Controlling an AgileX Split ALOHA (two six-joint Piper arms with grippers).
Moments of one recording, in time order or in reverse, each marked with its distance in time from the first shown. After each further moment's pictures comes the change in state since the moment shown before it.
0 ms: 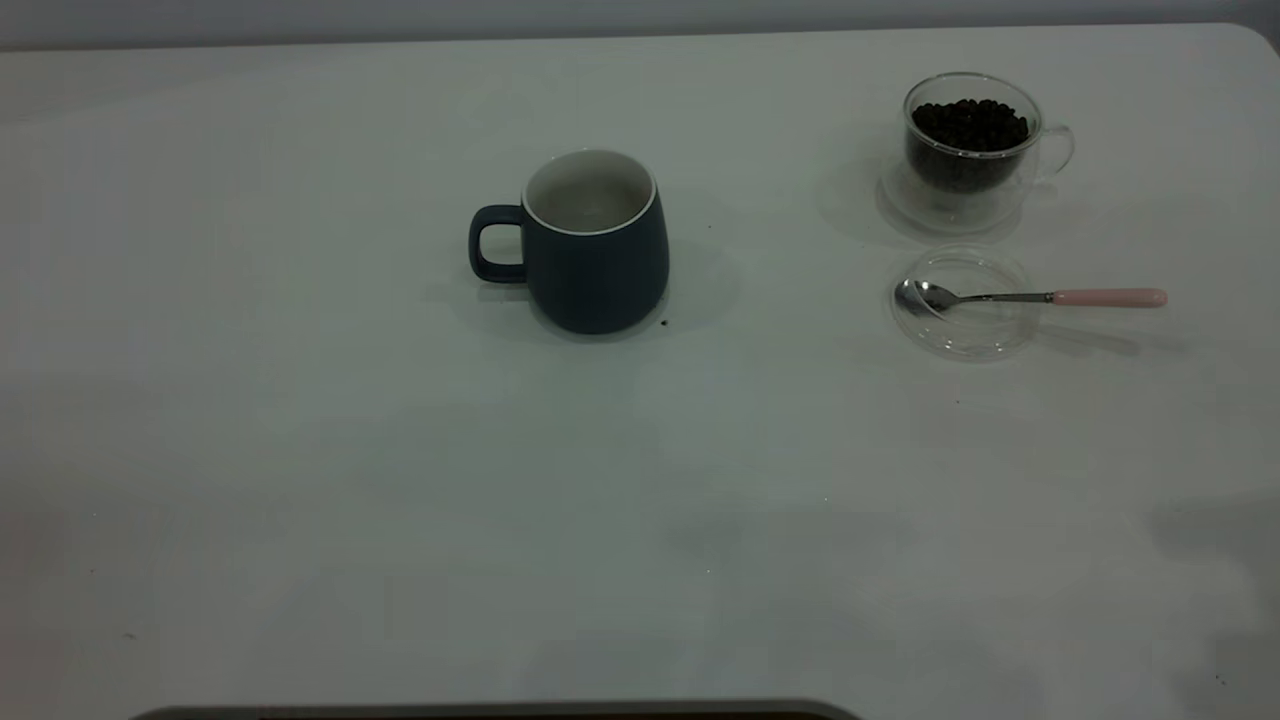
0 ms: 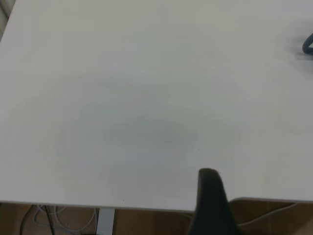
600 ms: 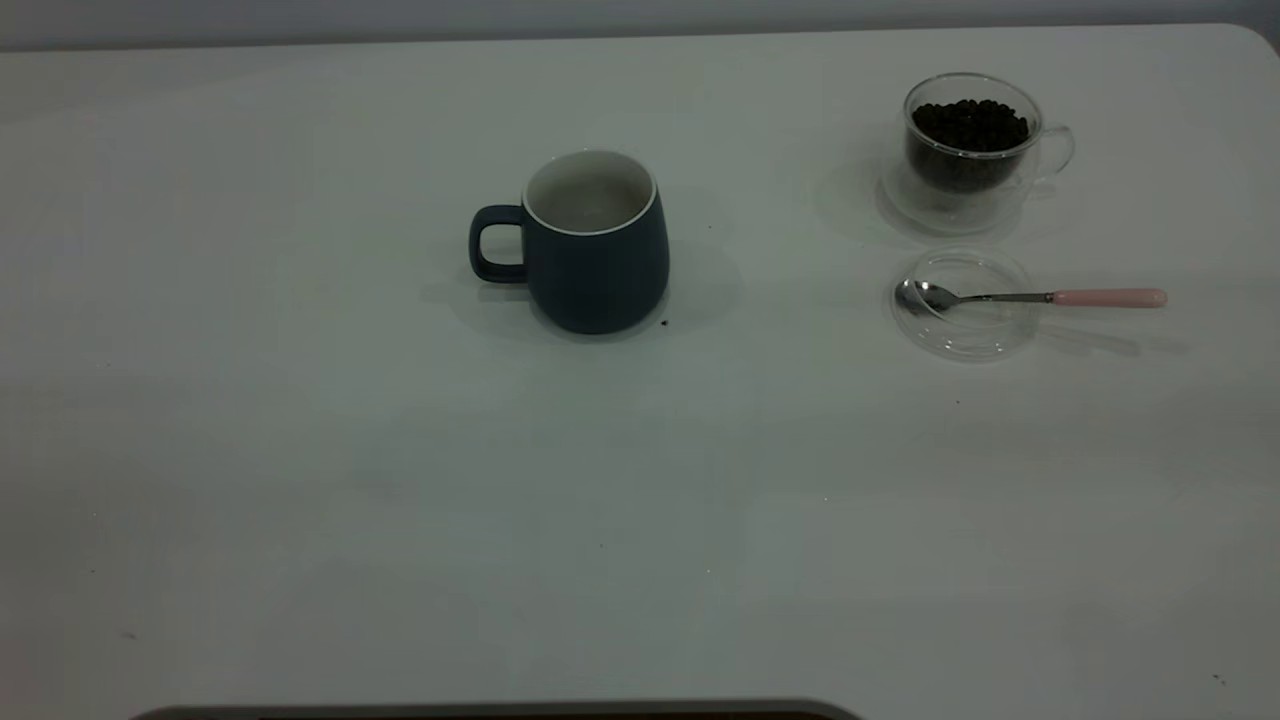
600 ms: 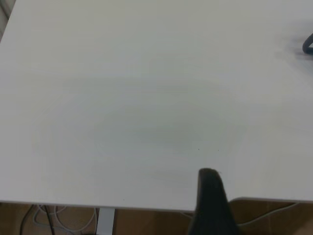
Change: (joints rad) left arm 0.000 0.000 0.000 0.000 0.000 0.000; right arm -0.001 -0.730 0.158 -0.009 0.048 0.026
